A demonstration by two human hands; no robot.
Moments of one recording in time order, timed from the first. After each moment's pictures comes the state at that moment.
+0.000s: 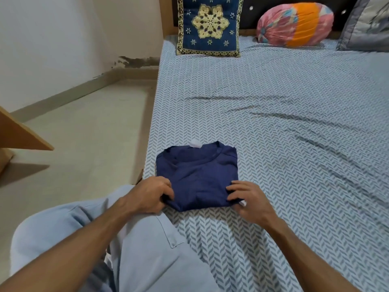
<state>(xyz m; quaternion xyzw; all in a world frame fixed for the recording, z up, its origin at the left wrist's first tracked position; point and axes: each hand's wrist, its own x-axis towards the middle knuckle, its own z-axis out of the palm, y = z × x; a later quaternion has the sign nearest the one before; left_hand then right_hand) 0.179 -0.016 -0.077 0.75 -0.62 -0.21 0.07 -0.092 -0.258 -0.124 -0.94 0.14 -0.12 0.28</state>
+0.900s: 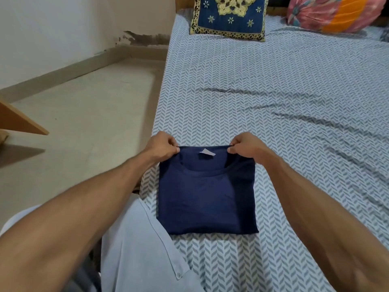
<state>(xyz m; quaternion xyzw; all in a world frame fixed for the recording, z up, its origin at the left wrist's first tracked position) 0.276 -0.140 -0.090 0.90 -0.23 -0.29 0.25 0.102 -0.368 -0.083 -0.83 0.40 0.13 0.36</state>
